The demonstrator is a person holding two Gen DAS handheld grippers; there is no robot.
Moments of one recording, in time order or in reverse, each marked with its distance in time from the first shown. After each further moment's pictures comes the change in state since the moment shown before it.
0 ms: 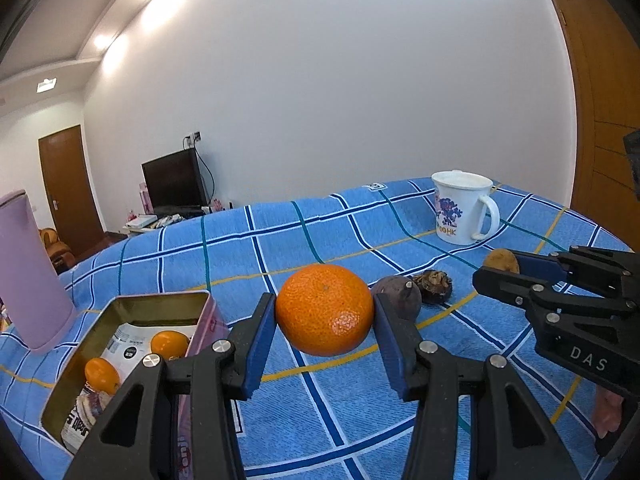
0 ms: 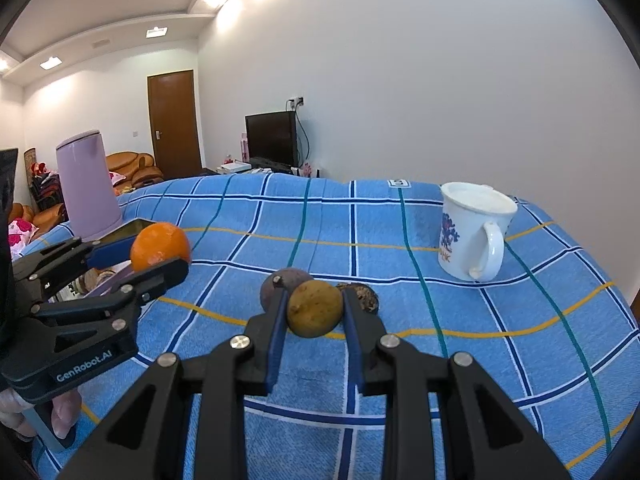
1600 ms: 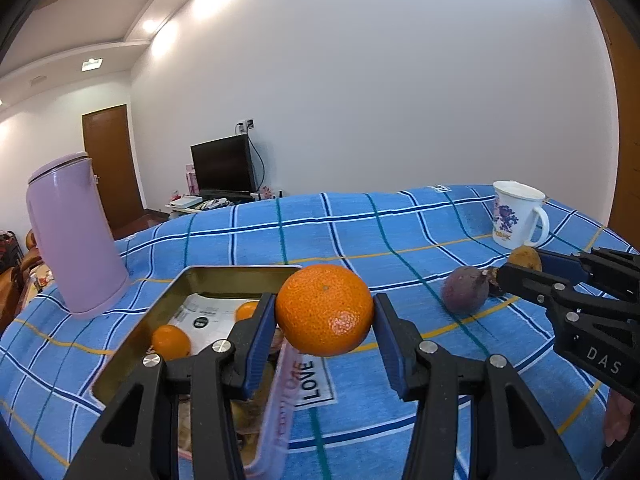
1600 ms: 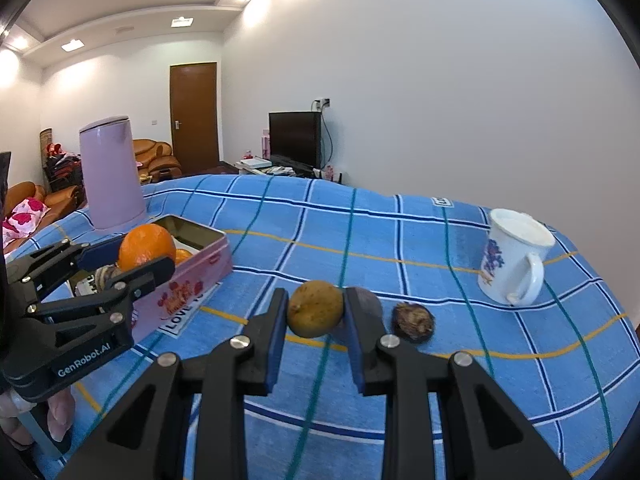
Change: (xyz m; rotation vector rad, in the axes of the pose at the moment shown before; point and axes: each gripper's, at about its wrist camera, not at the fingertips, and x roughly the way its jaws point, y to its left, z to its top) left arm -0.026 0.055 -0.015 -0.101 0.020 0.156; right arm 0.011 0.056 0.014 -0.081 0.000 0.047
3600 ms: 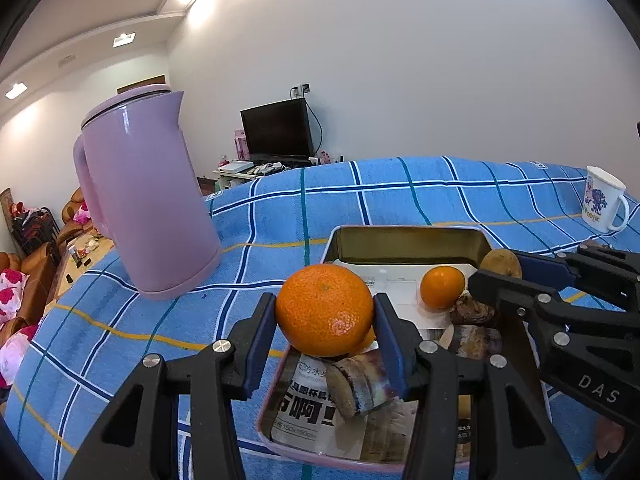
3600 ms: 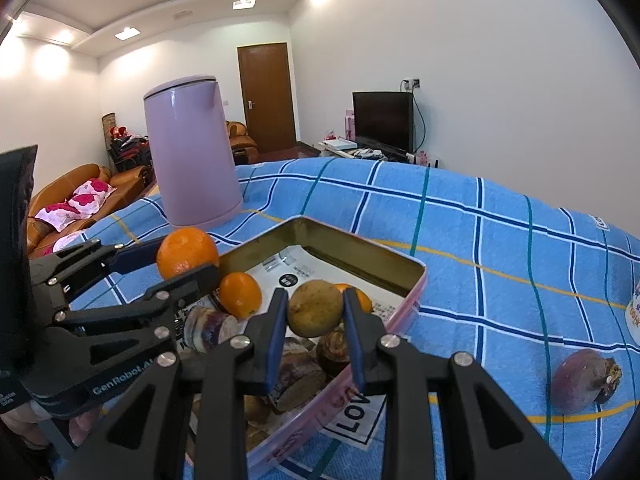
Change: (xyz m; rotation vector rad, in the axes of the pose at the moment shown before) left arm 0.028 0.135 -0.010 -0.030 0.130 0.154; right arm 0.096 0.131 0.035 -0.050 0.072 0.285
